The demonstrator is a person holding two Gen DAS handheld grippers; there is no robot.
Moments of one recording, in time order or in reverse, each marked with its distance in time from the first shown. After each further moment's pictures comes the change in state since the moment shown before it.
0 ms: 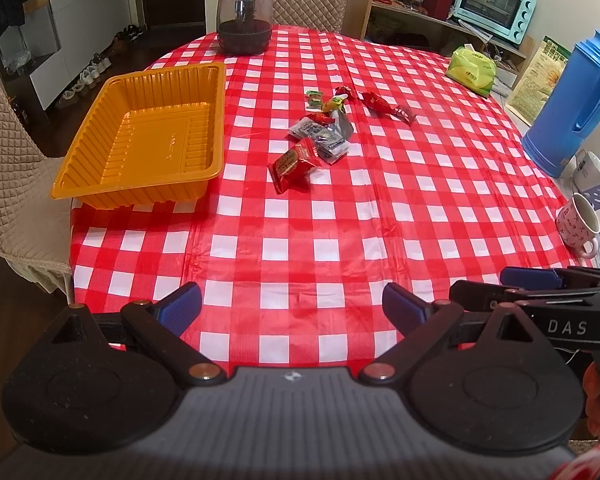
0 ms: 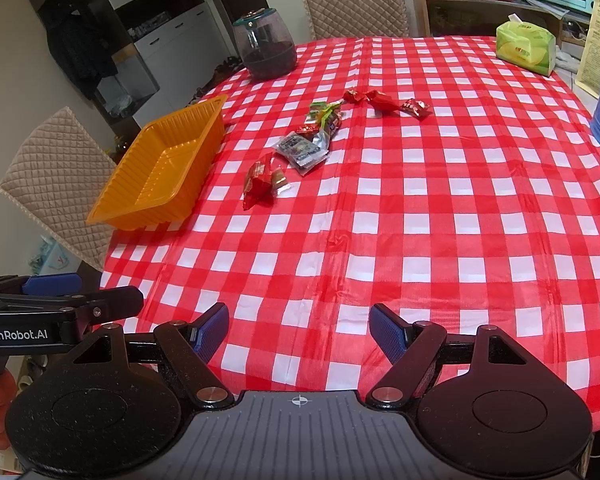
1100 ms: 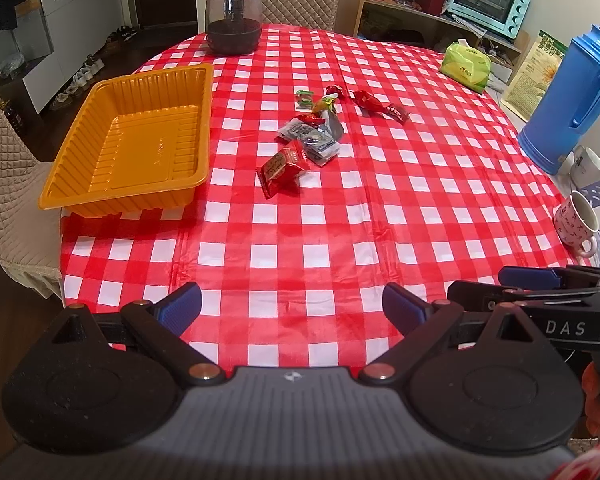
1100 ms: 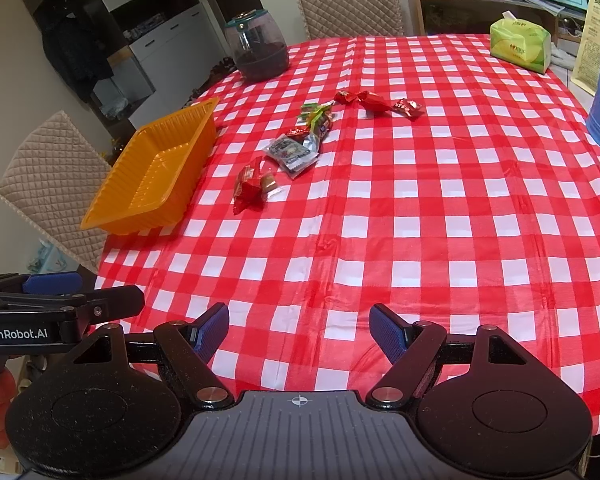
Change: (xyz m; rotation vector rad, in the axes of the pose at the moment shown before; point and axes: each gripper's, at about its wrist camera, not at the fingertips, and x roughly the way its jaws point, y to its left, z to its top) left arm 0.011 -0.008 0.005 0.011 0.003 -0.011; right arm 0.002 -0.008 0.005 0.011 -0.002 -0.009
